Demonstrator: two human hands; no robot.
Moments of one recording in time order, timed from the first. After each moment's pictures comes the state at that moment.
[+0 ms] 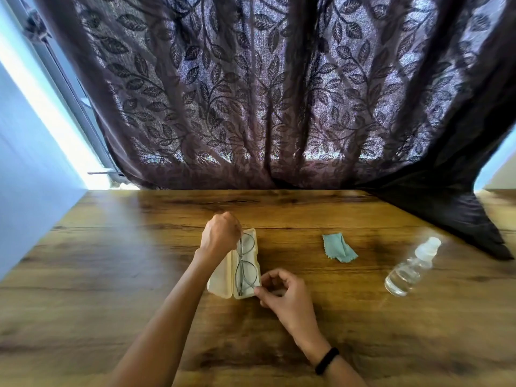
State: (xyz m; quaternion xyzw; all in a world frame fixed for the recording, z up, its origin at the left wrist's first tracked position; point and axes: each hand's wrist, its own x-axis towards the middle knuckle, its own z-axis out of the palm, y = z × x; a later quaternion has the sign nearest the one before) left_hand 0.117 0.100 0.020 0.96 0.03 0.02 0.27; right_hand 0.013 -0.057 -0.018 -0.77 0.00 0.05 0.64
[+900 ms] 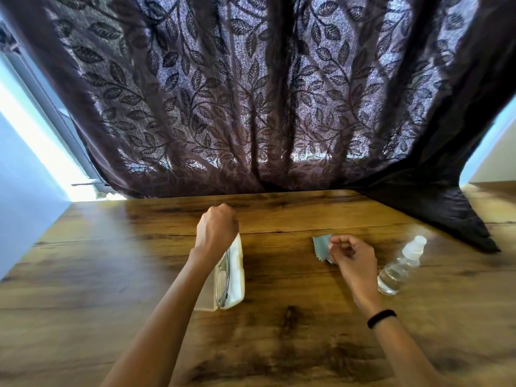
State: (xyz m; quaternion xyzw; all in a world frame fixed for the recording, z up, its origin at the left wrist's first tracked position) left_hand 0.128 0.081 0.041 0.97 0.02 0.09 0.23; right_hand 0.075 -0.165 -0.006 -0.78 0.12 -0.14 0.59
